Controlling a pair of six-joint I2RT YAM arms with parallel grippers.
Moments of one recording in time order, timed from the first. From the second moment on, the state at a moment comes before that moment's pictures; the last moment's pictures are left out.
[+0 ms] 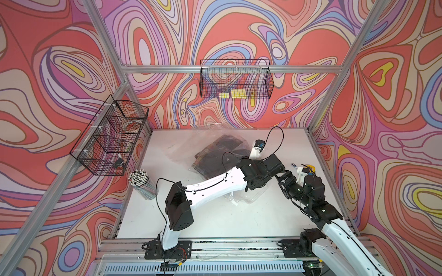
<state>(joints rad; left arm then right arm) -1.13 1.95 1.92 -0.97 -0.96 -0.60 0.24 0.69 0.39 -0.12 -0.26 1.14</state>
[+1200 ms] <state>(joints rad) -1.12 1.88 1.79 -0.90 -0.95 -0.67 0.51 1.89 0.57 1.16 -0.23 1.21</state>
